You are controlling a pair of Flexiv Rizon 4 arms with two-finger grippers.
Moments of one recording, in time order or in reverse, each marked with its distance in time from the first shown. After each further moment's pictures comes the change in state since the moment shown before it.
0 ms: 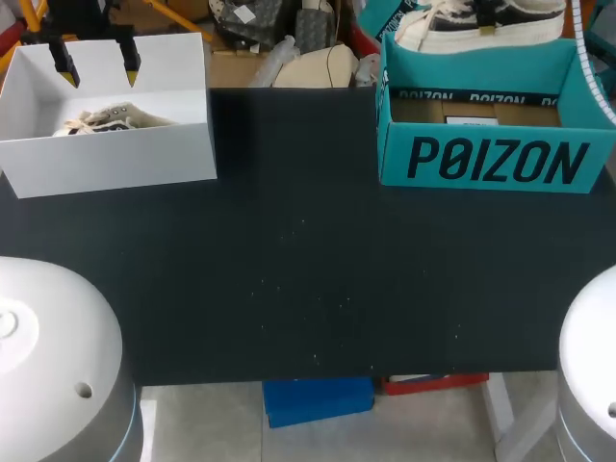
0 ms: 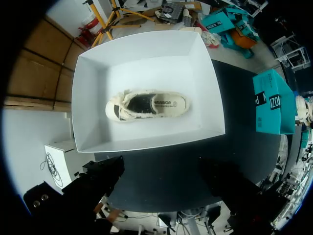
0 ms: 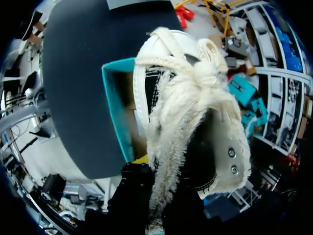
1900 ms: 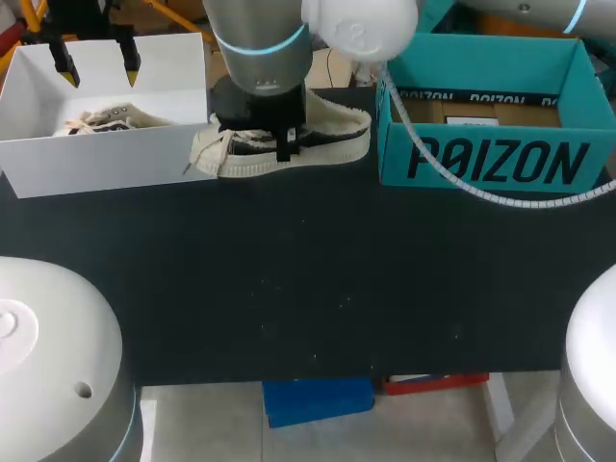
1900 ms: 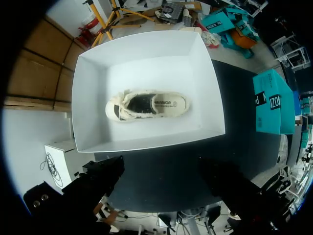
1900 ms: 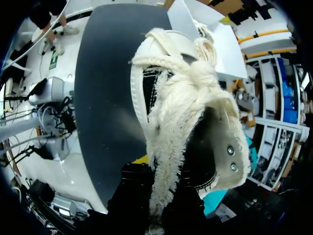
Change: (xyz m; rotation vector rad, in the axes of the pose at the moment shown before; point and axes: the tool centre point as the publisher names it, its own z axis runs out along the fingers) left arm 0.000 0.000 0.000 0.000 0.000 0.000; right arm 0.278 0.239 -0.055 -0.222 -0.088 -0.190
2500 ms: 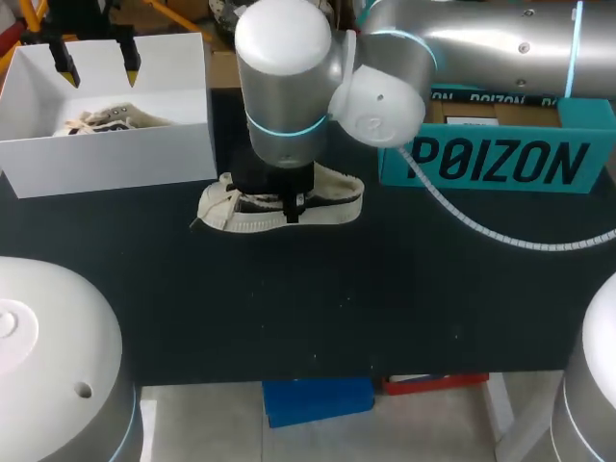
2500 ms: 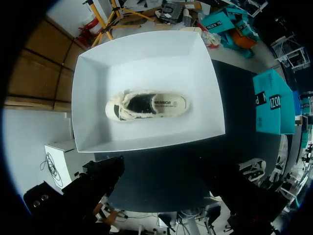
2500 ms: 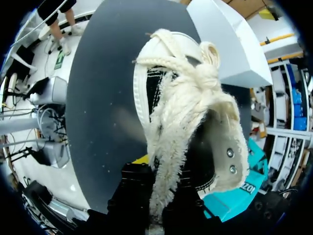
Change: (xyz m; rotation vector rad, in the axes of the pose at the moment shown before) left arm 0.000 0.000 0.000 0.000 0.000 0.000; right arm 0.046 0.011 0.107 -0.095 0.075 -0.019
